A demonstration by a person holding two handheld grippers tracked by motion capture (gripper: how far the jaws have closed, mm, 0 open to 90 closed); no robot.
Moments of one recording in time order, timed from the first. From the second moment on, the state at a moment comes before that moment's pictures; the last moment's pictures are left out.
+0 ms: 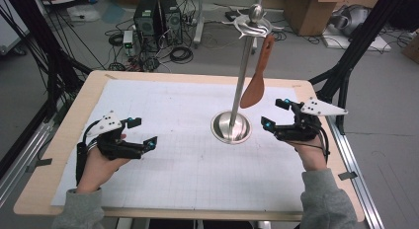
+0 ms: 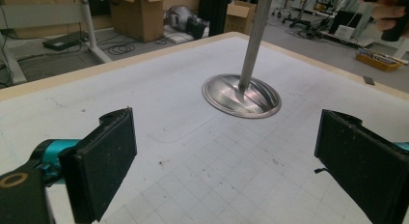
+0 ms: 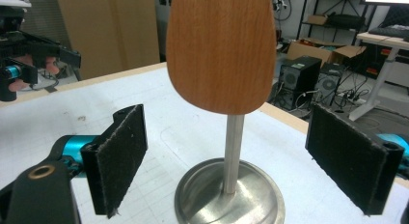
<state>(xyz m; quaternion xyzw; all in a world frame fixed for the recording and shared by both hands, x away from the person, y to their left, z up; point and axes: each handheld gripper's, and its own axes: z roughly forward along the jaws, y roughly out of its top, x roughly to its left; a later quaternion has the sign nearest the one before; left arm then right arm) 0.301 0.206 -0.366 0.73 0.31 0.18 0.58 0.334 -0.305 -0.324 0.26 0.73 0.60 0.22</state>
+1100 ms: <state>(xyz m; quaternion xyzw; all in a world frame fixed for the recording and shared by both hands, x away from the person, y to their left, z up) 0.299 0.224 -0.371 0.71 0.33 0.21 0.59 0.303 -0.344 -0.369 0.33 0.71 0.58 0.23</state>
